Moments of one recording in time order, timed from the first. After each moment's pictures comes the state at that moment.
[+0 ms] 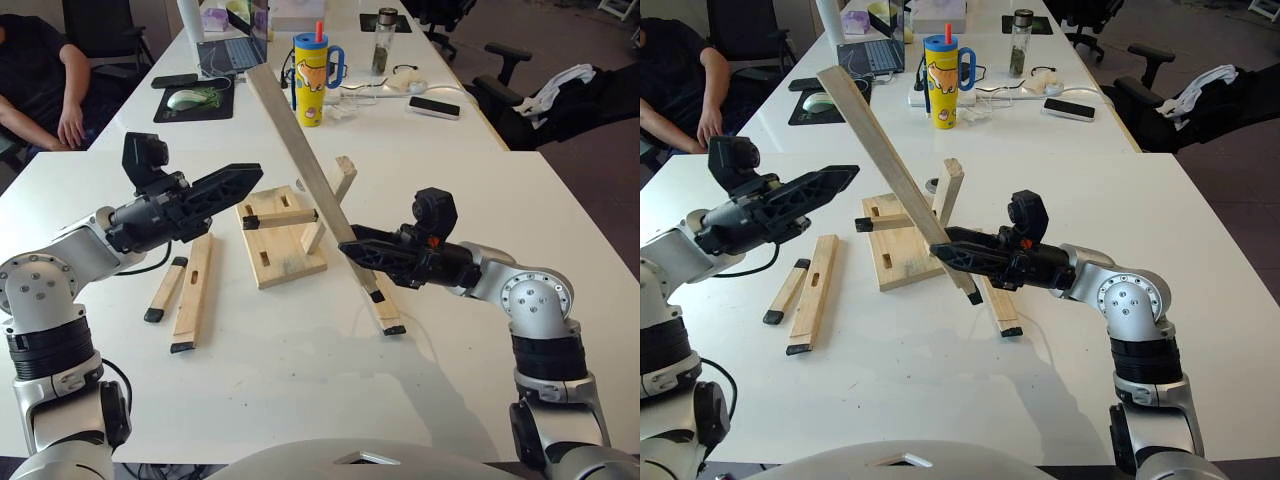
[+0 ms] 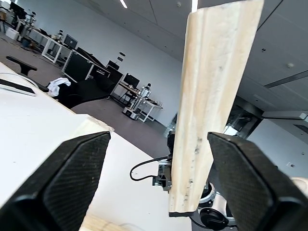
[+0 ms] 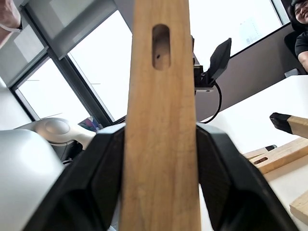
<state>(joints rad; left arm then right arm) -0.43 0.57 0.36 -0.17 -1.40 1.13 -0.68 -0.37 -0.46 -0.02 -0.19 1.15 0.95 1.03</state>
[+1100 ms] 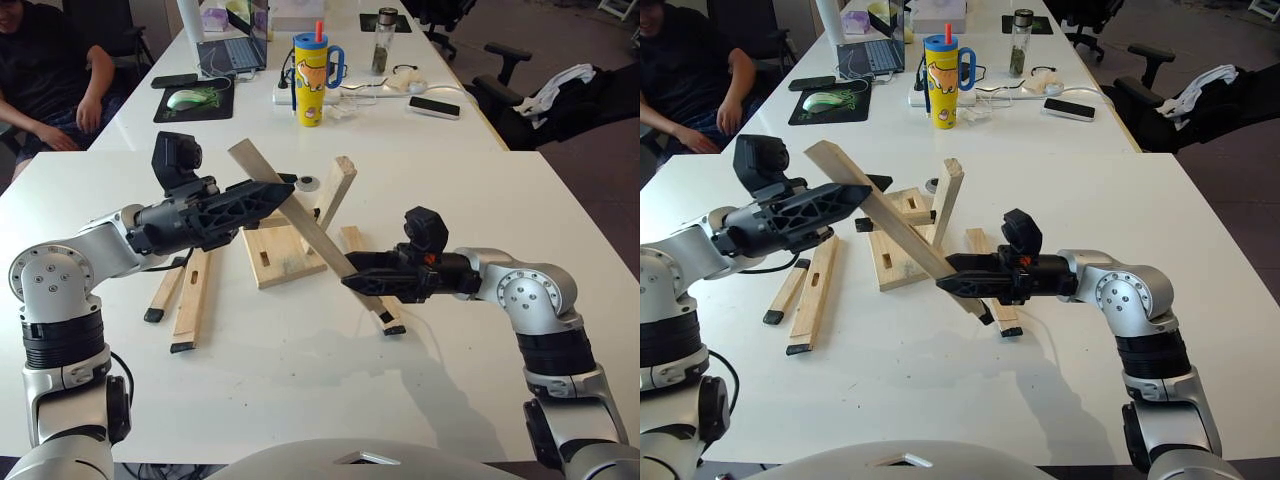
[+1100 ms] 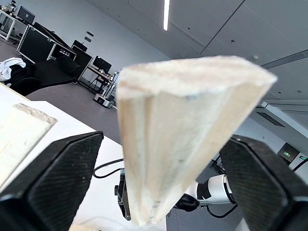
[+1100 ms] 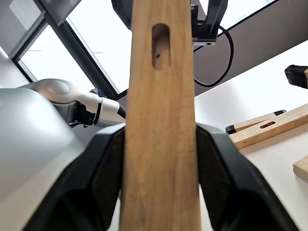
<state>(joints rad) -0.46 0.60 0.25 -0.20 -1.50 1.13 -0.67 -0.38 -0.54 0.06 -0.17 1.01 0.95 1.23</state>
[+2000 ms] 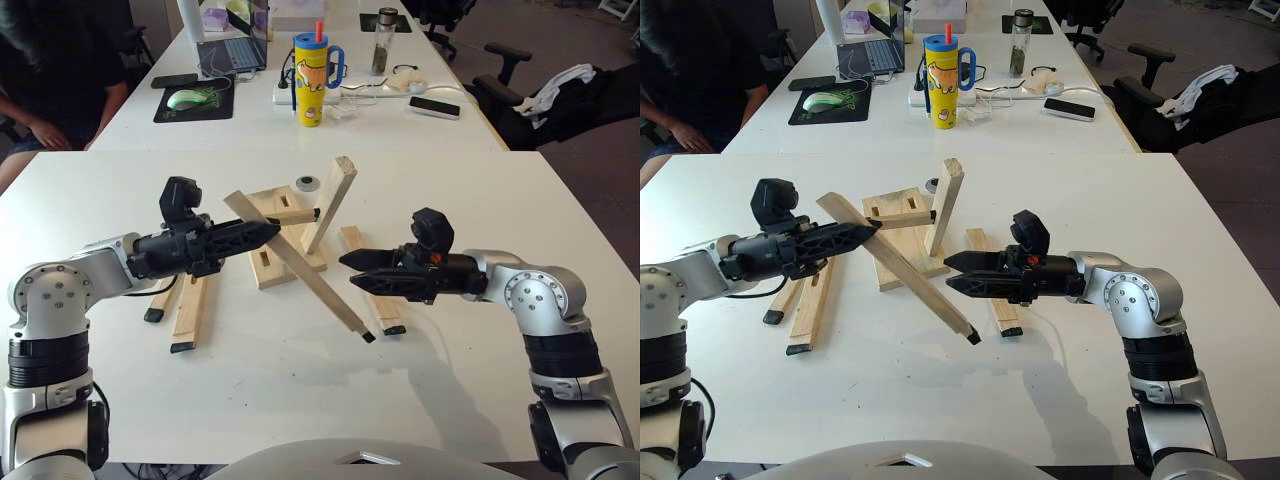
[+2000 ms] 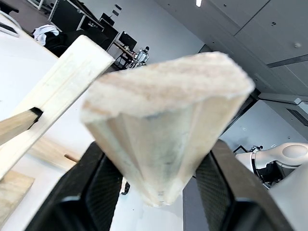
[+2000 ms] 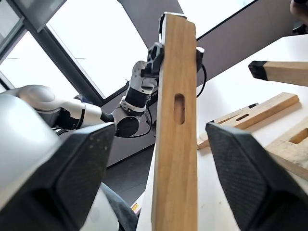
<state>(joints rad) -0.30 0.69 0.24 -0.16 -1.29 1.12 -0.84 -0.34 -0.55 0.00 -0.14 0.96 0.95 1.20</state>
